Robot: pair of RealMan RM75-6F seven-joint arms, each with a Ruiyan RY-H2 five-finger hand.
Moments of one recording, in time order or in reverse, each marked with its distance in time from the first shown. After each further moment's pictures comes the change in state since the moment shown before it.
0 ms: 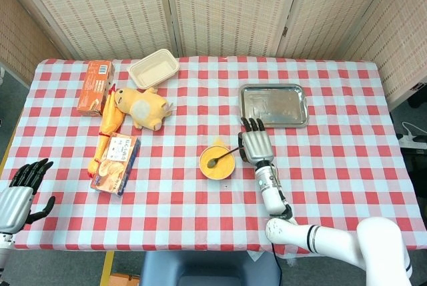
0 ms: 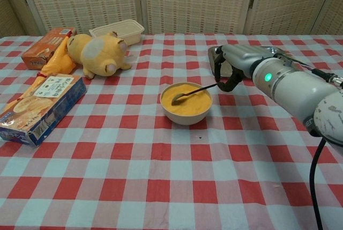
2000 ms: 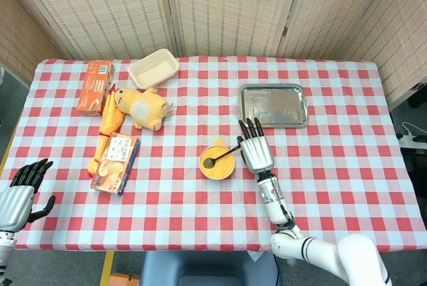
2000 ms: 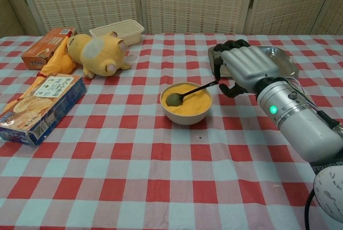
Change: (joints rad) left arm -0.007 -0.005 -0.010 -0.020 -0.046 -0.036 0.052; right arm -0.097 -0.196 -0.113 0.385 -0.465 0.143 0.206
